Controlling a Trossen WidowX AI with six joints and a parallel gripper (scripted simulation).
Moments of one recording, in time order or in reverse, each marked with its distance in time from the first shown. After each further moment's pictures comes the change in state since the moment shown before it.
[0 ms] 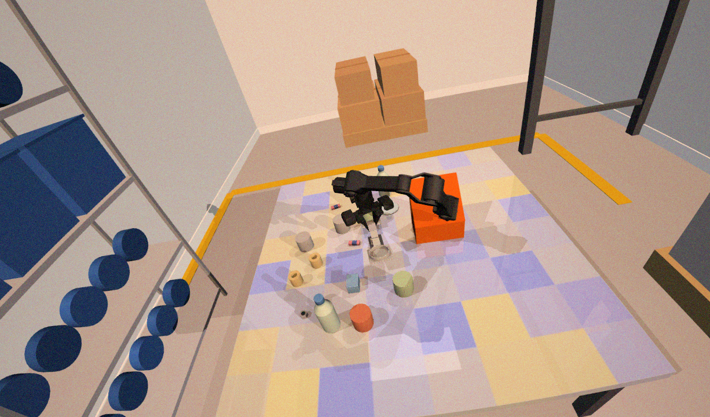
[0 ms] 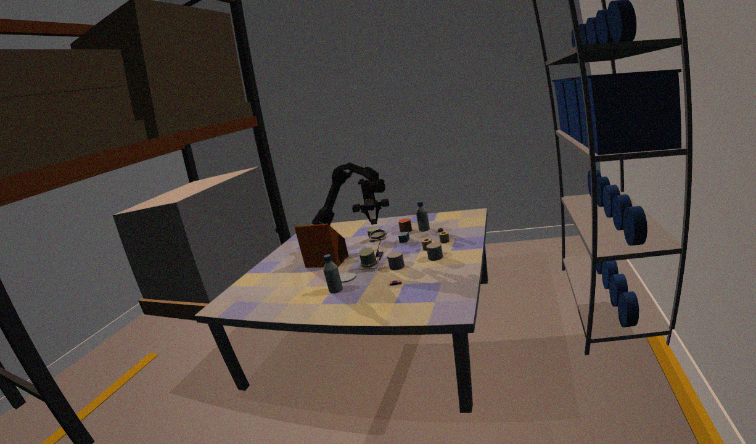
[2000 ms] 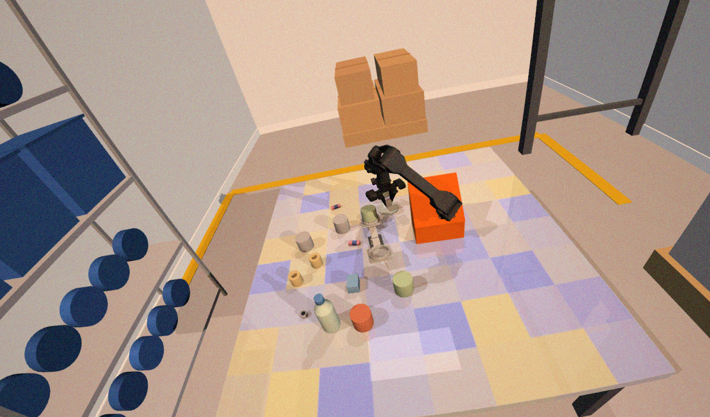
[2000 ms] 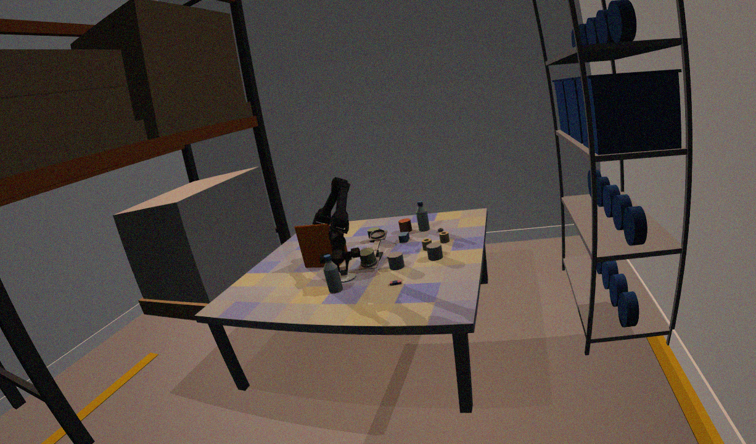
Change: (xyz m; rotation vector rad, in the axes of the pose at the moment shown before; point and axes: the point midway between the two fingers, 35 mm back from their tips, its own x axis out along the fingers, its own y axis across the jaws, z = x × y) arm 0.137 -0.175 0.258 -0.018 0.008 -0.006
